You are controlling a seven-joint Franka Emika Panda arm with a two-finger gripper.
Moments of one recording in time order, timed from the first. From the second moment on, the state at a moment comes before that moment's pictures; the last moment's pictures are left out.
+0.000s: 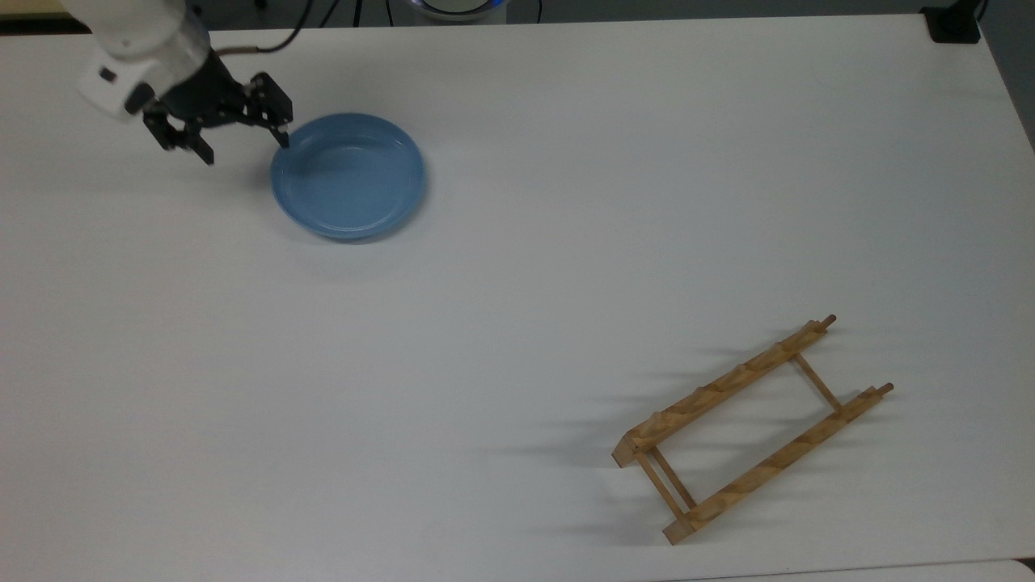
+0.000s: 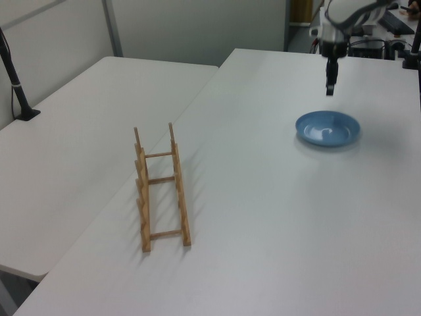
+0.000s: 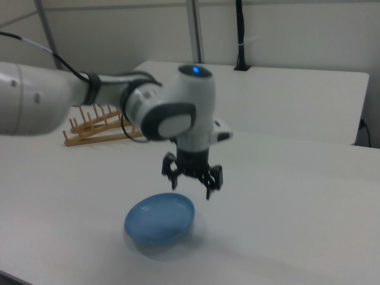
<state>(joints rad) -0.37 0.17 -0.04 -1.89 0.14 1.99 -0.65</state>
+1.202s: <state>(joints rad) 0.01 -0.01 -0.04 -1.57 0.03 1.62 0.08</state>
